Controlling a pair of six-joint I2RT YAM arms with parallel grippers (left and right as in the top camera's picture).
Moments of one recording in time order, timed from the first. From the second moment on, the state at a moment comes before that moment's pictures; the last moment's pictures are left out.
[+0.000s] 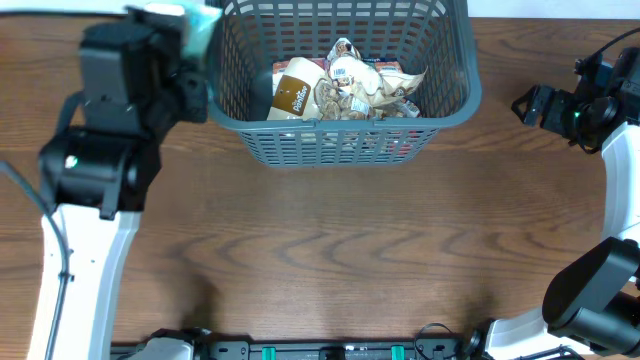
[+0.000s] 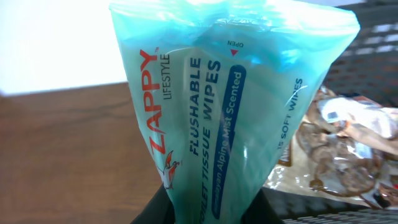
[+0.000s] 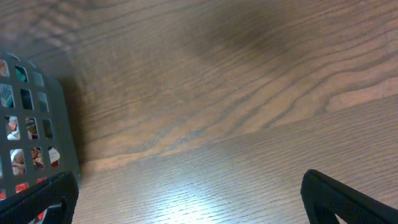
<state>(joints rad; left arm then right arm) -0.19 1.36 1.64 -0.87 -0.08 0.02 -0.40 1.71 1.48 -0.80 -0.22 -0.01</state>
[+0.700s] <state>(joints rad) -0.38 1.65 1.73 -0.81 -0.04 0.40 -0.40 1.71 1.48 -0.80 -0.22 -0.04</state>
